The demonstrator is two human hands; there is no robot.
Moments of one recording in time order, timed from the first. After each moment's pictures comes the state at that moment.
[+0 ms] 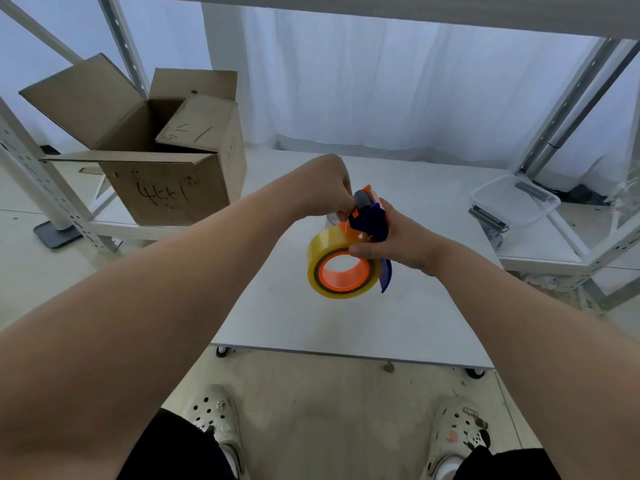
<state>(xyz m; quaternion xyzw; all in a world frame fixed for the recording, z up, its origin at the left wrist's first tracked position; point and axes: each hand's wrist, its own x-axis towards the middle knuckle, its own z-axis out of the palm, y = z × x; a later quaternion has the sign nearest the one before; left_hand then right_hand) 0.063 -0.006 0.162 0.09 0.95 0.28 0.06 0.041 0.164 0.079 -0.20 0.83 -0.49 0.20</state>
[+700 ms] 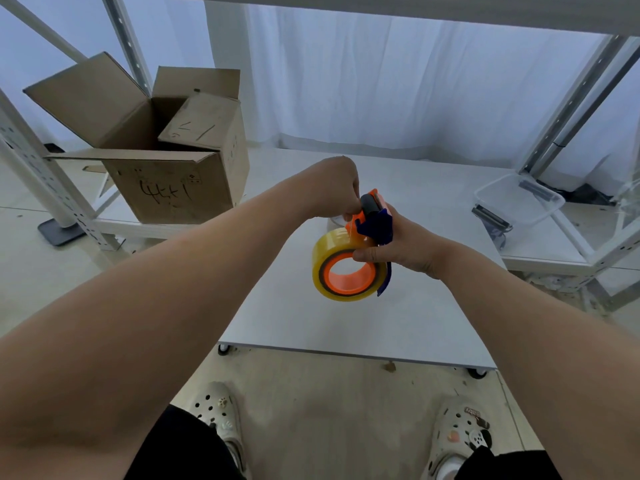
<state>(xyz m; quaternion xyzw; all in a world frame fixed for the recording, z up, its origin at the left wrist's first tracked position) 0.063 0.004 0.159 0.09 0.97 0.23 0.05 0.040 0.167 0.073 -0.20 0.82 -0.48 0.22</state>
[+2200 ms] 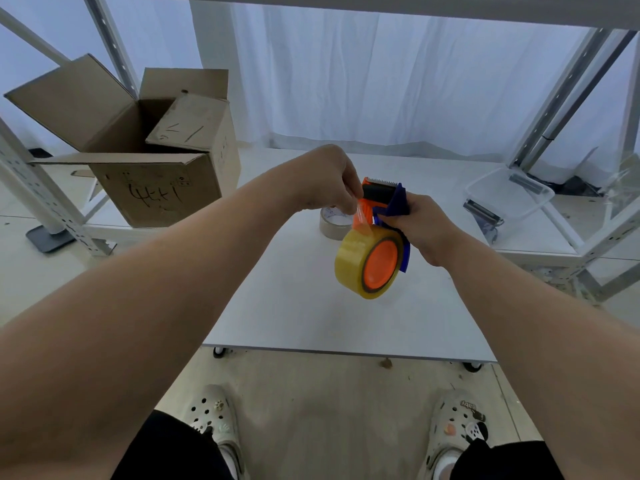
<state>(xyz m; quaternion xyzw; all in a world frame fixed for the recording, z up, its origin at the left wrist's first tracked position) 0.069 0.001 0.173 0.12 0.94 0.32 0.09 0.043 0.181 0.086 -0.05 0.82 -0.57 0.07</state>
